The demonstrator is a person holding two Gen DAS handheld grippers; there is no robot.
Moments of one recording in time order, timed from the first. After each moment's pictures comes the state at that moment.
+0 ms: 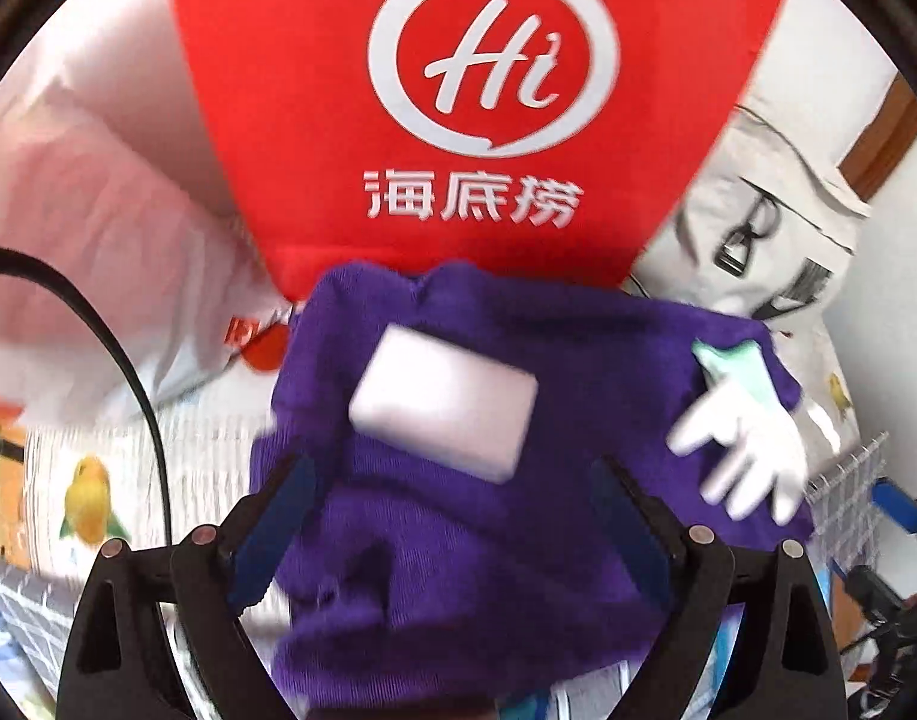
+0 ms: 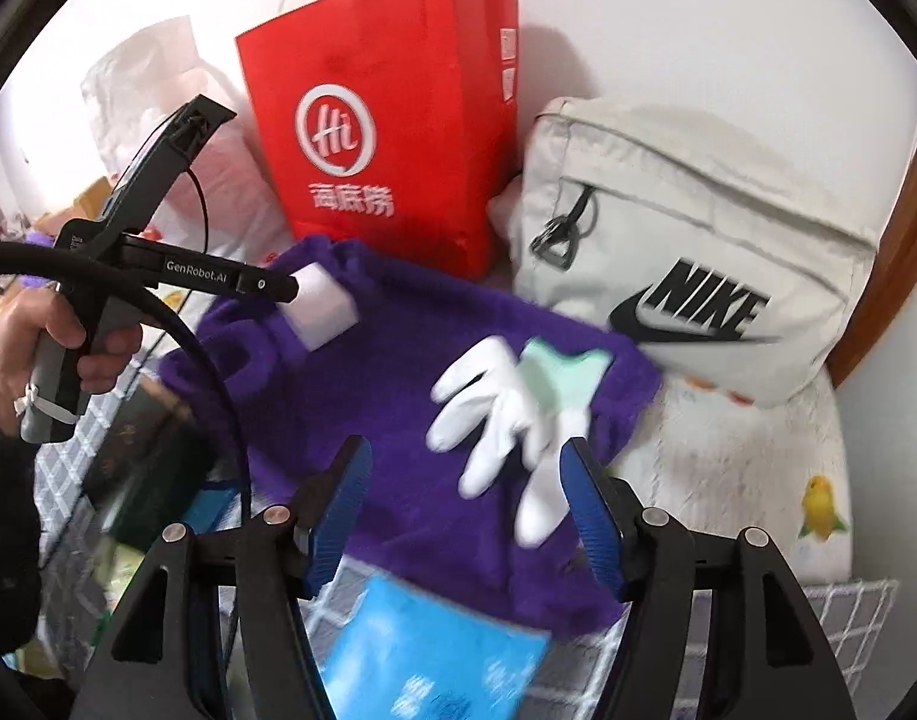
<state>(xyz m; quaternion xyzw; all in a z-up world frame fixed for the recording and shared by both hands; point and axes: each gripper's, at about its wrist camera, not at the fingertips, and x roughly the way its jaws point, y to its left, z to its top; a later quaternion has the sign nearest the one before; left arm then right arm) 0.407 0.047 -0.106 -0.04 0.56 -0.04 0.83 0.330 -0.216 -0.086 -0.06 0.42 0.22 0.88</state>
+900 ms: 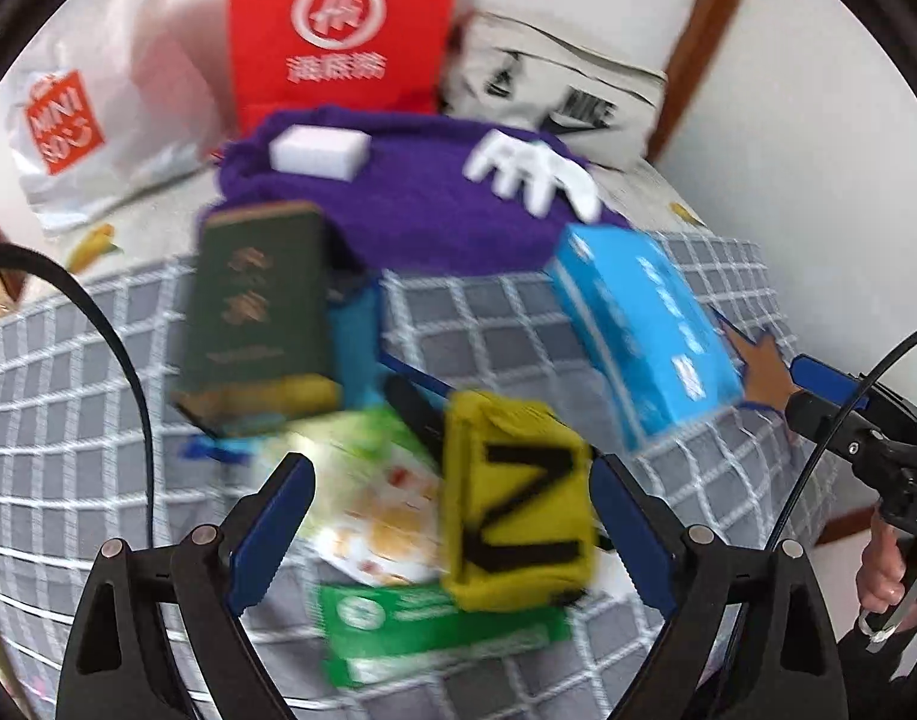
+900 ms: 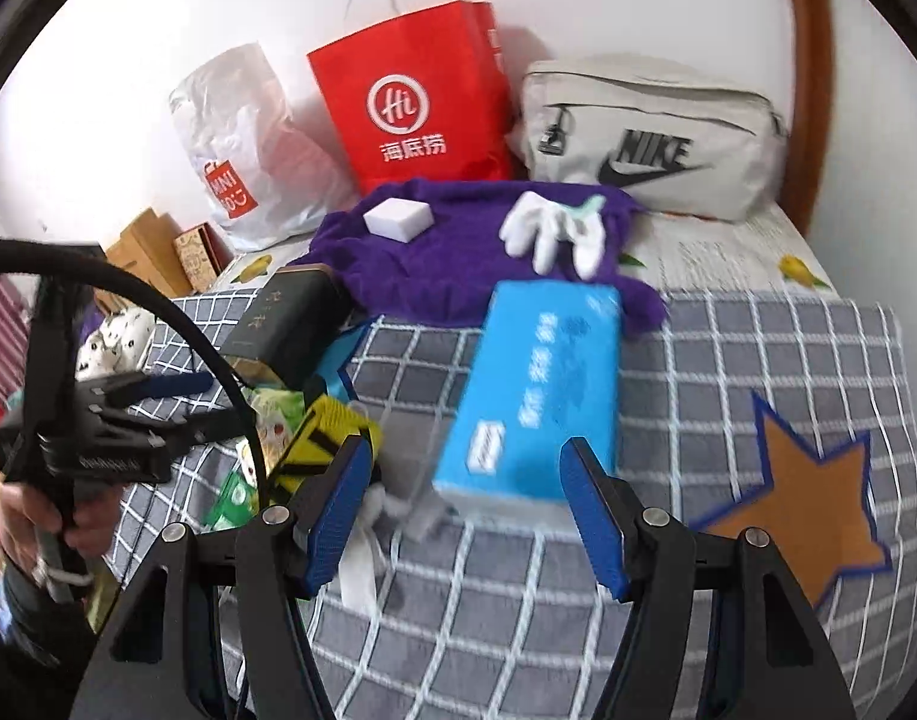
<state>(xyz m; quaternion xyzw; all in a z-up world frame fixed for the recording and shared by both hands) 0.144 -0.006 -0.108 -0.04 0.52 -0.13 0.84 0.123 -0.255 -0.097 0.05 0.41 0.20 0.89</state>
